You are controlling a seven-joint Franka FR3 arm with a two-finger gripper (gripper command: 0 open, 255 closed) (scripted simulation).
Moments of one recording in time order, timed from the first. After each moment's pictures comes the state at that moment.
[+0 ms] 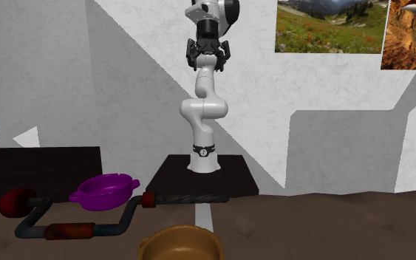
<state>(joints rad) -0.02 -0.80 0.05 -2.26 0.06 1.67 -0.16</state>
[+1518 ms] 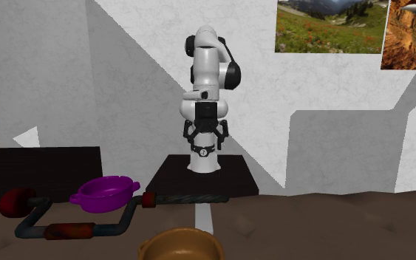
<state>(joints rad) -0.02 -0.44 0.08 -2.68 0.04 2.34 -0.20</state>
